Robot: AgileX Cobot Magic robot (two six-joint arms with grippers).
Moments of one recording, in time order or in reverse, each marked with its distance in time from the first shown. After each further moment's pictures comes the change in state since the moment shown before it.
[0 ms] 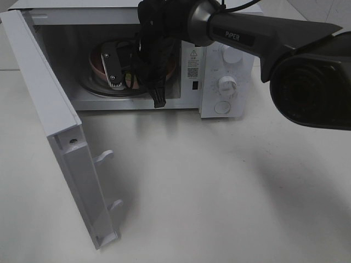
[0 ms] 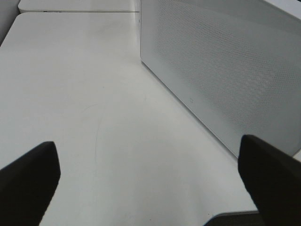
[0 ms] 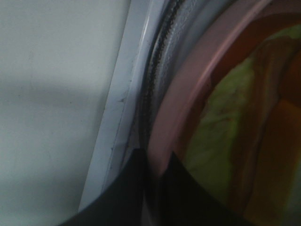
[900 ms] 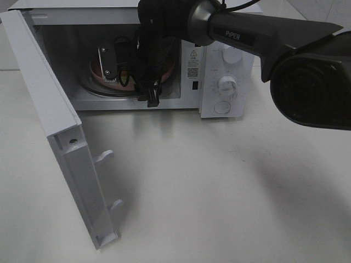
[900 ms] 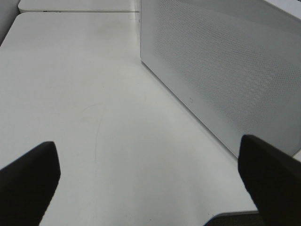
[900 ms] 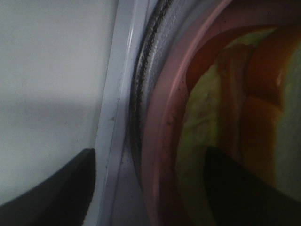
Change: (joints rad) left arm 0.000 0.000 0.000 0.000 0.000 0.000; right arm 0.000 0.000 0.000 0.043 -0.028 0.053
